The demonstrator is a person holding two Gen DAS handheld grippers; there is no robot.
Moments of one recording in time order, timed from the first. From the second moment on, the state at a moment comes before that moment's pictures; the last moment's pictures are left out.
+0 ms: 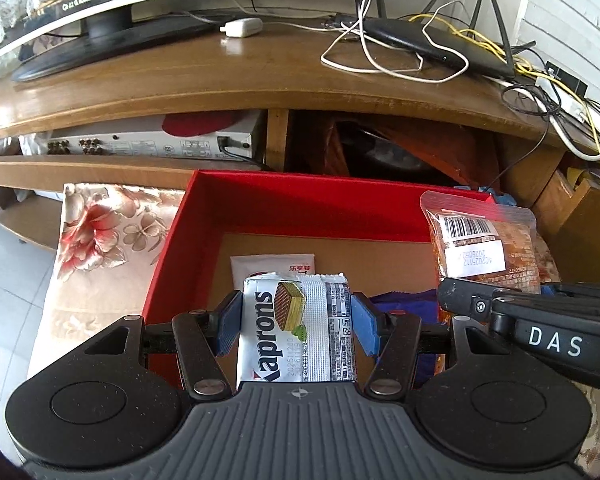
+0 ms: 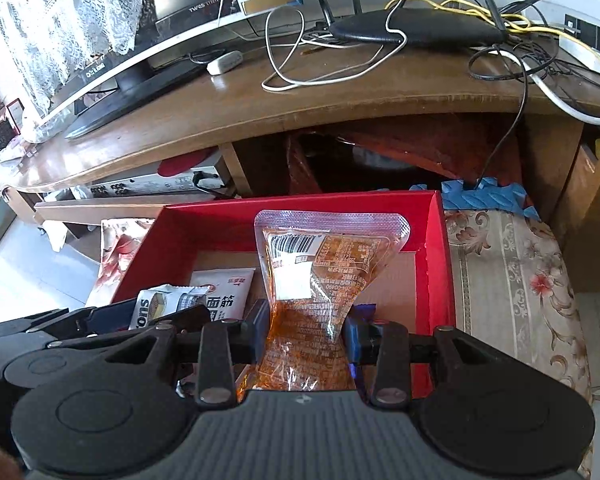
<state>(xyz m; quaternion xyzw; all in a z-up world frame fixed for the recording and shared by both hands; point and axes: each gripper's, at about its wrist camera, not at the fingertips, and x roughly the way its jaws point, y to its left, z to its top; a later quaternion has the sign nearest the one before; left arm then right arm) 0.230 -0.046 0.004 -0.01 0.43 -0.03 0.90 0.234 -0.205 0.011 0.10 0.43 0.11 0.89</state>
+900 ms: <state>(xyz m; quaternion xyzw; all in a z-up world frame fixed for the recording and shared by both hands) 0.239 -0.050 -0.020 0.02 0.45 -0.01 0.89 0.253 -0.198 -0.023 0.09 0.45 0.10 0.88</state>
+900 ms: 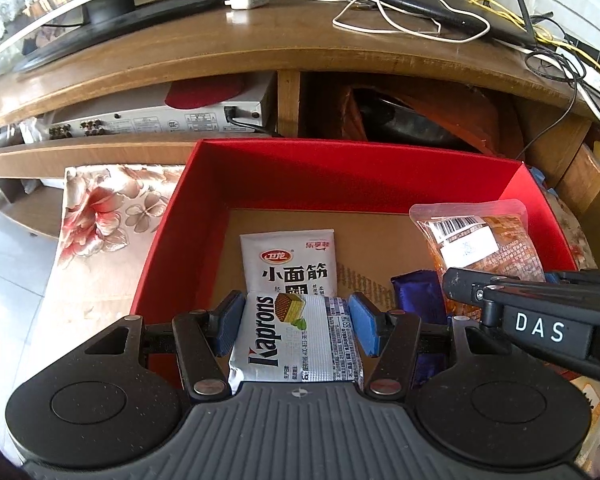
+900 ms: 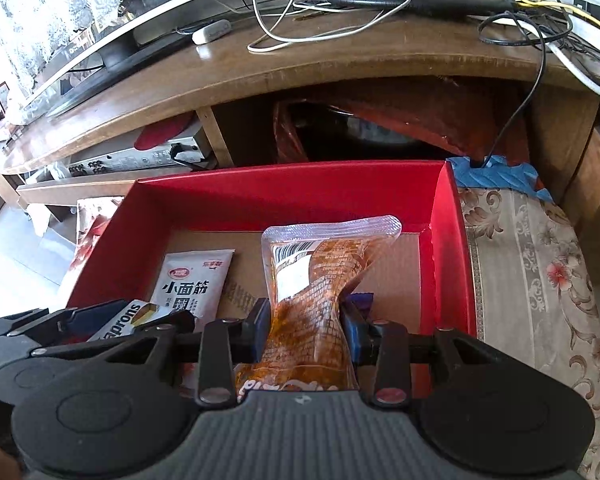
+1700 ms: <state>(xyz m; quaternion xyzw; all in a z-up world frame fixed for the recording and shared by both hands) 0.238 -0.051 -0.014 0.02 0.45 -0.01 0.90 0.256 -0.200 -0.020 0.08 0.44 0.08 0.89</state>
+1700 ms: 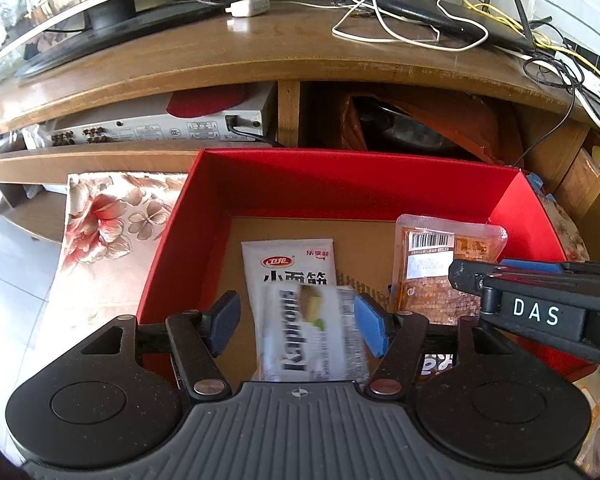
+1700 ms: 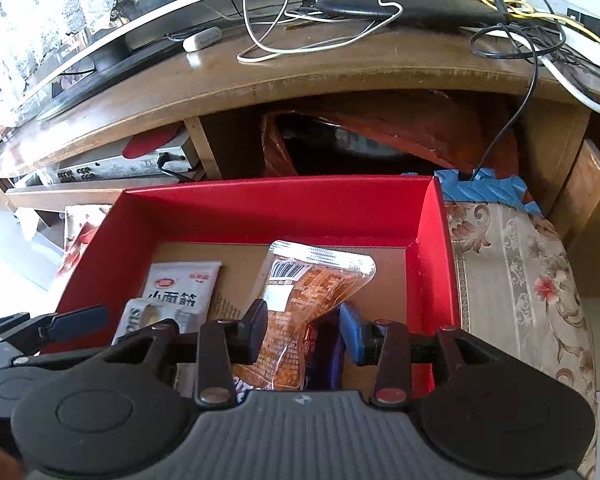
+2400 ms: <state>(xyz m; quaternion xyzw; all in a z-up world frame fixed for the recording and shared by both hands) 0.209 -0.058 0.010 0.03 0.42 -0.03 0.91 0.227 -0.207 0.011 0.09 0.41 0.07 0.90</state>
